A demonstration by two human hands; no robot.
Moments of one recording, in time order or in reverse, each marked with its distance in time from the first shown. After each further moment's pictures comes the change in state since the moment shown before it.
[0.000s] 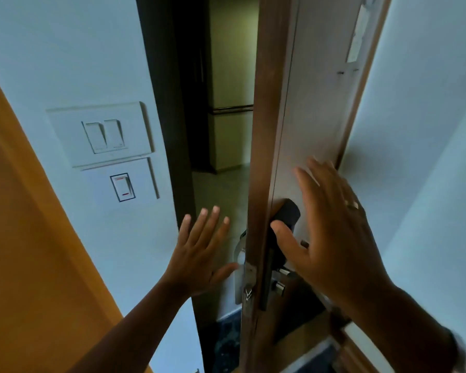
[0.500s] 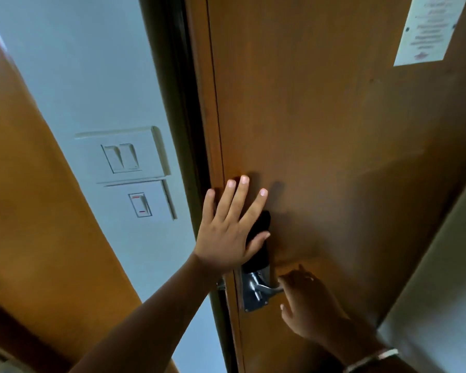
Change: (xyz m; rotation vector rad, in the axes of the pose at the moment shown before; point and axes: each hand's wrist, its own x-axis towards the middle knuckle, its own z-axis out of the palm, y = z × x) left_hand 0.119 -0.007 0.010 0.481 0.093 -0.246; right_hand 0.006 0.123 0.206 0.153 -0.690 -0.308
